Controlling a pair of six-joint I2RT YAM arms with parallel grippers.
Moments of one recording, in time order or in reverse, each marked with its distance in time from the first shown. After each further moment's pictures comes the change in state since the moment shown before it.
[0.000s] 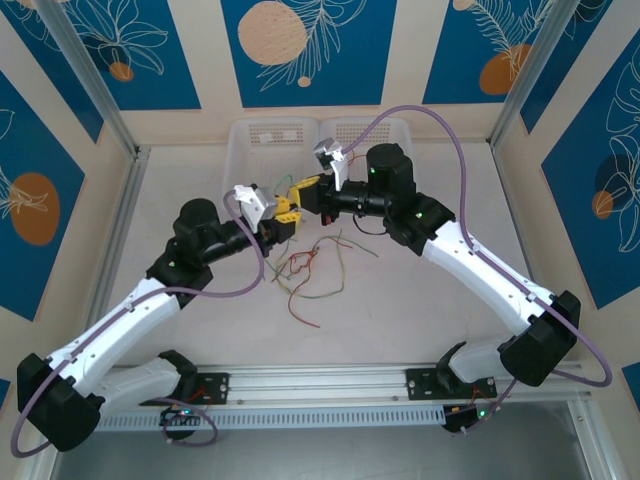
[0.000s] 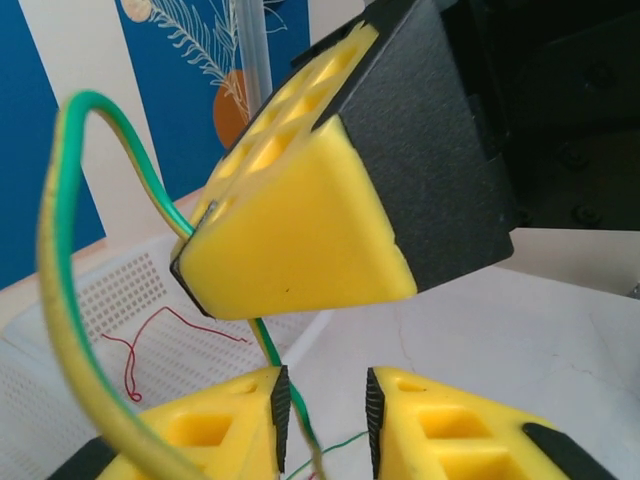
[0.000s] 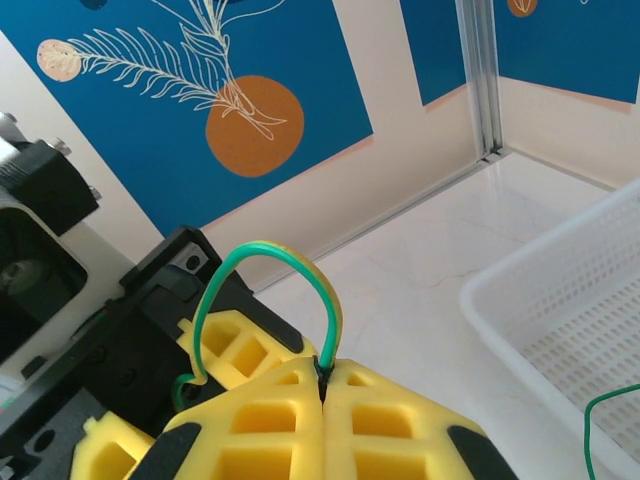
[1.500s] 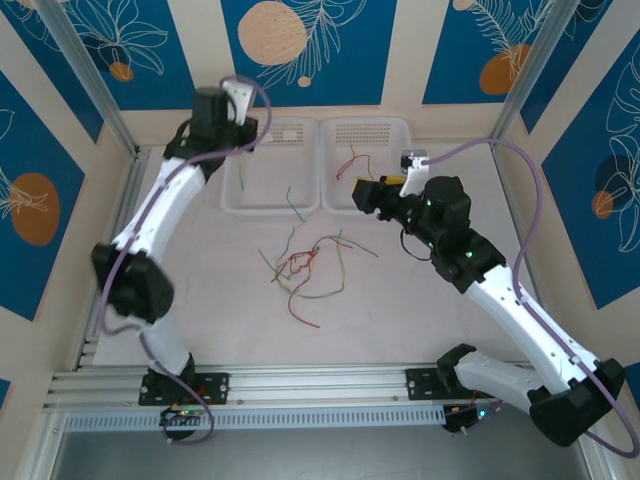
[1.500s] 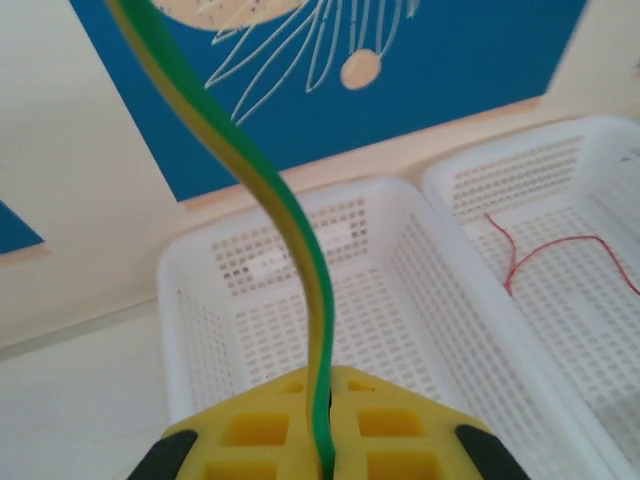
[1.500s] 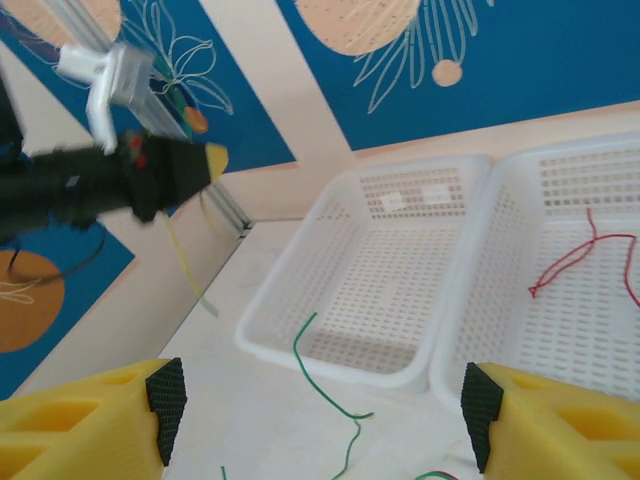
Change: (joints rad) left arm 0.315 0.836 1.080 -0.656 -0.456 -0.008; right arm -0.152 -0.359 -0.315 -0.002 0.510 0.247
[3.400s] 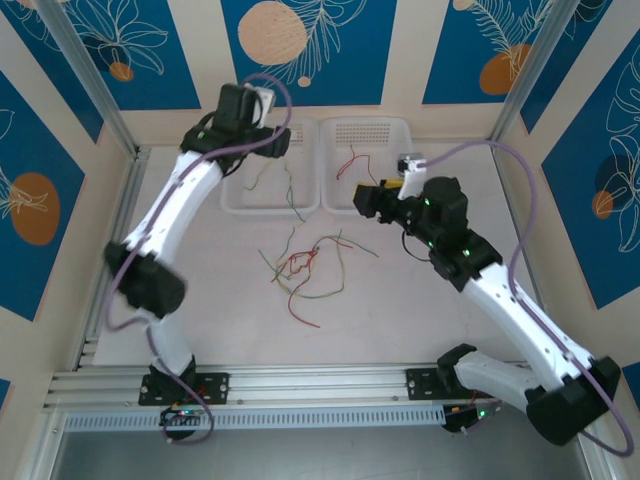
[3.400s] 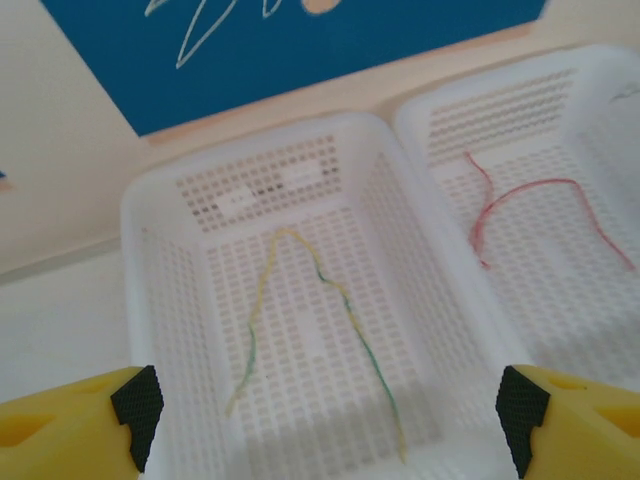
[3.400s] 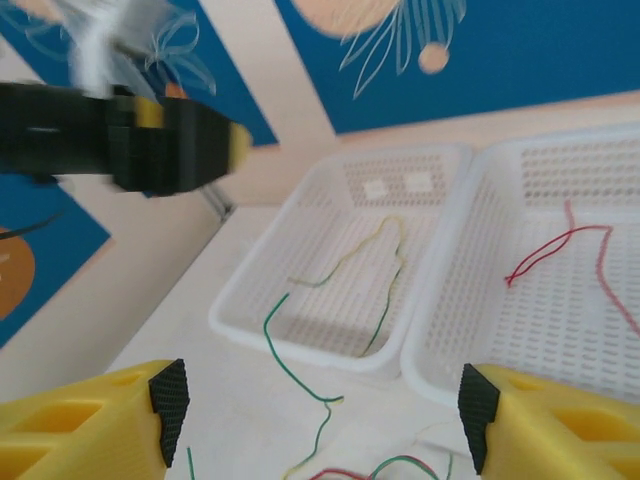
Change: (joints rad) left arm -0.130 -0.097 -0.028 -0.185 -0.101 -0.102; right arm -0.040 0.057 -0.012 0.000 -0.091 -0.072
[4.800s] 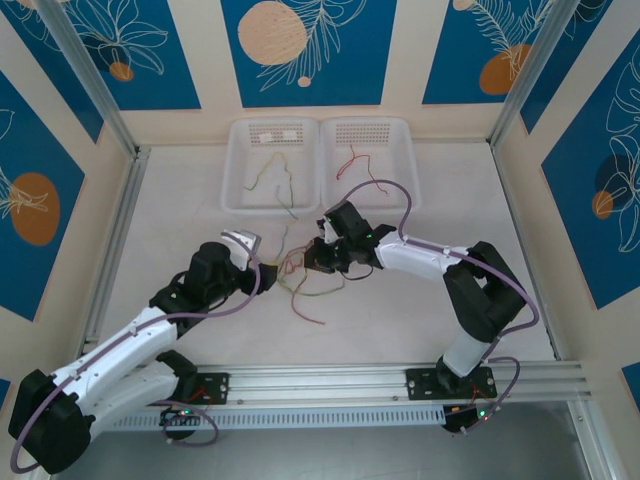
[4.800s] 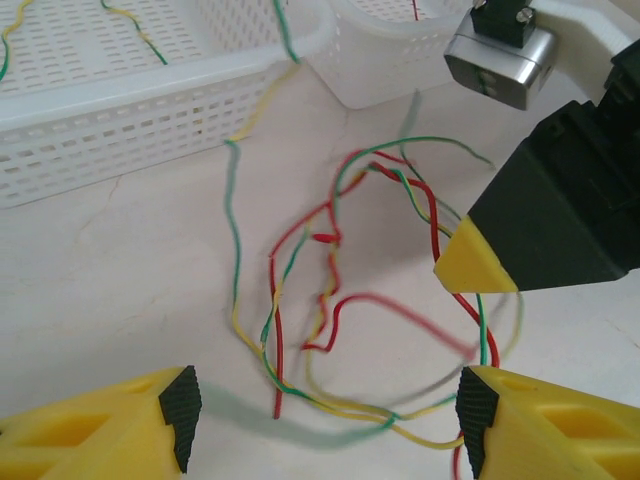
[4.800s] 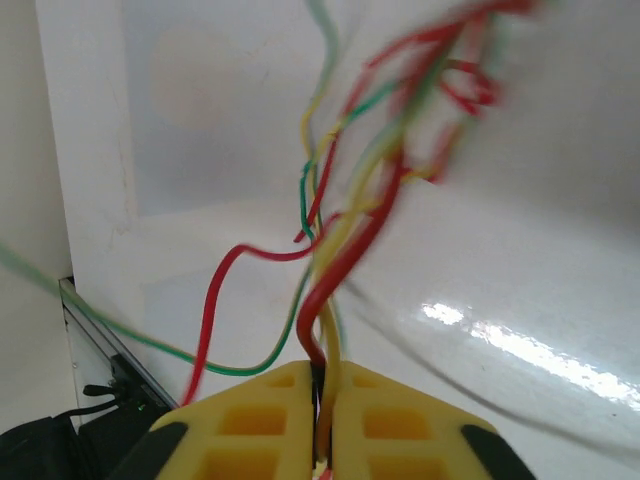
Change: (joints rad) left arm -0.180 -0.891 -1.399 0.550 0.154 -0.153; right arm 0.204 0.614 0.022 -0.086 -0.312 0.410
